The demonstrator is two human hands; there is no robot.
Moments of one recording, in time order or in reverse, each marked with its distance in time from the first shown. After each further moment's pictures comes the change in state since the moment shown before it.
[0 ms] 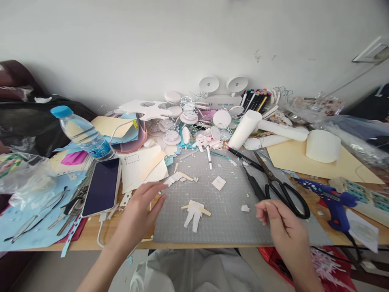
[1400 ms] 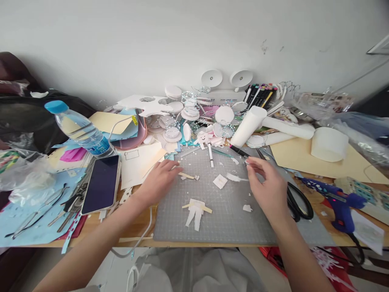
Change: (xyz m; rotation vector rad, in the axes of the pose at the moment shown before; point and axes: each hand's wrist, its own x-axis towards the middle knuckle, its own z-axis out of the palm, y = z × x) left_hand 0.073 -0.030 0.033 0.330 -0.235 0.324; right_hand 0.085 0.009 0.035 -0.181 0.138 -0.090
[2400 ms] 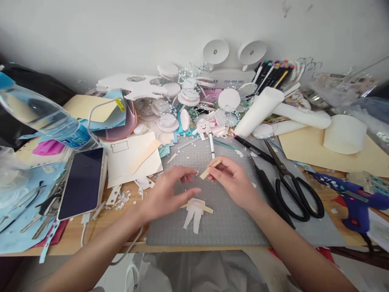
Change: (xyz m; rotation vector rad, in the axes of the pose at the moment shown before) left_hand 0.002 0.048 0.002 -0.817 -0.021 -0.169; right_hand -0.004 -0.046 0.049 0.768 -0.649 0.264
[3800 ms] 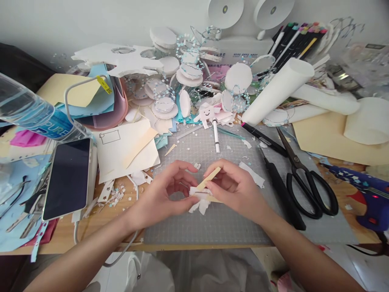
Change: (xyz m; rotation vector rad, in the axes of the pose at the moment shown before) left_hand -0.009 0.003 0.003 -0.625 -0.084 -0.222; right_hand -0.017 -0.006 0.009 0.012 -0.124 0.061
